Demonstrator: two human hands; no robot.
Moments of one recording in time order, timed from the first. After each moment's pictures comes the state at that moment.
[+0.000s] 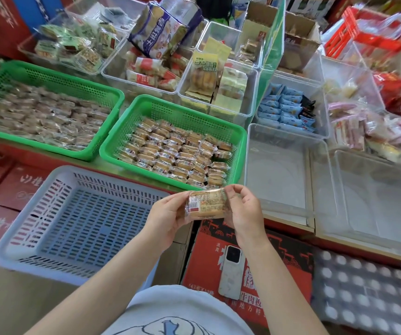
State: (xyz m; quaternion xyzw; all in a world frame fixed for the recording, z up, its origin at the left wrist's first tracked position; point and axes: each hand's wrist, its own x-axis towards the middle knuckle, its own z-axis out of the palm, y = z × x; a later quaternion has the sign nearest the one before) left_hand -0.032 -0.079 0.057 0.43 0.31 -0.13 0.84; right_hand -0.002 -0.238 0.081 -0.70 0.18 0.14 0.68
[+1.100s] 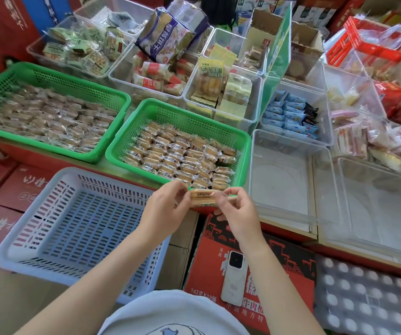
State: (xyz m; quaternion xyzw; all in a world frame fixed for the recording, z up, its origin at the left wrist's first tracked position) left_hand -0.027 -0.043 0.054 0.90 0.01 0.10 0.43; right_hand -0.003 -0.227 0.076 -0.78 0.08 0.15 0.61
